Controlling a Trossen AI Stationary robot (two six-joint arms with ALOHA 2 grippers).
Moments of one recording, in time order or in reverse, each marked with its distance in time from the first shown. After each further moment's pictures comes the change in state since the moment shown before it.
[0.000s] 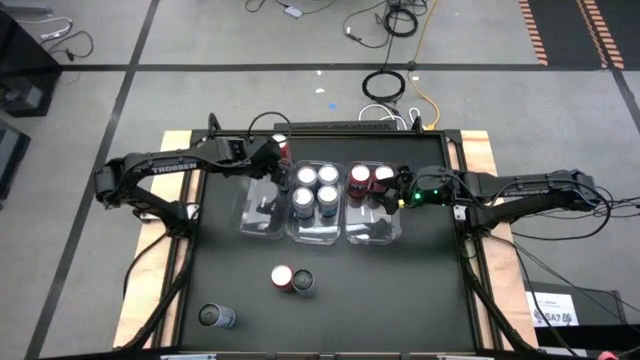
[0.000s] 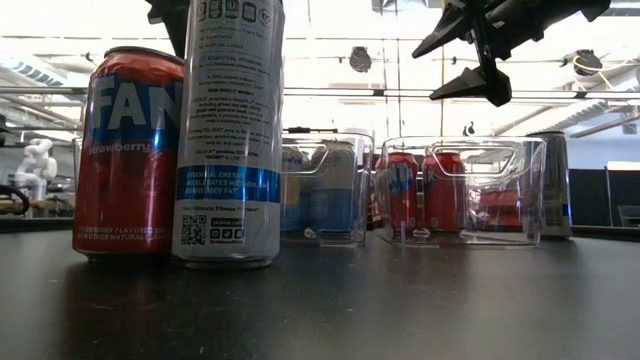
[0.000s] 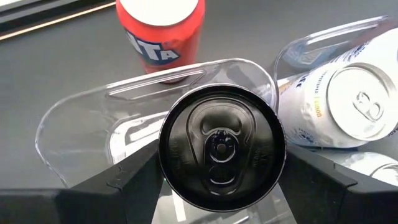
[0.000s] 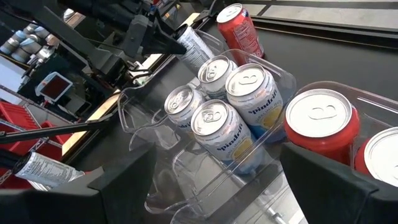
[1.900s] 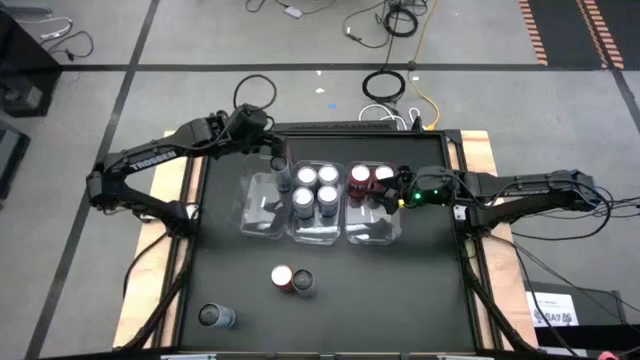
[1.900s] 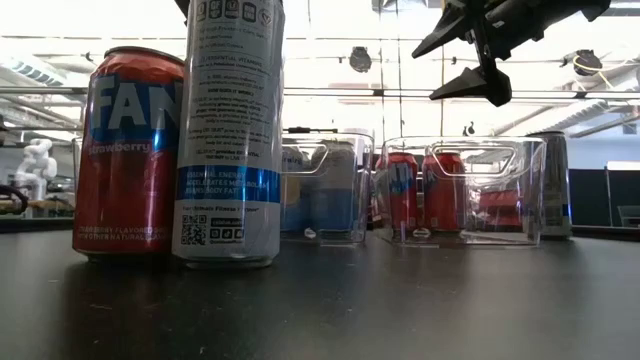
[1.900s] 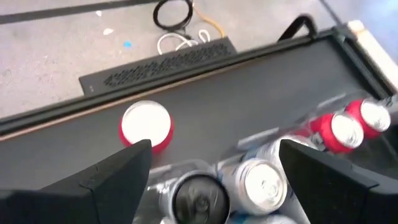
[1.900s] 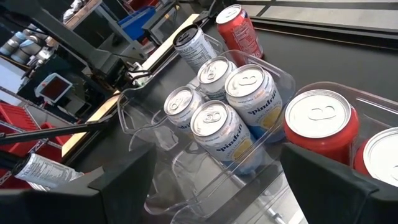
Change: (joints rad) left arm 0.082 -0.072 0.214 0.028 -0.025 0.132; right arm 0.000 0.000 0.000 0.001 0.004 0.003
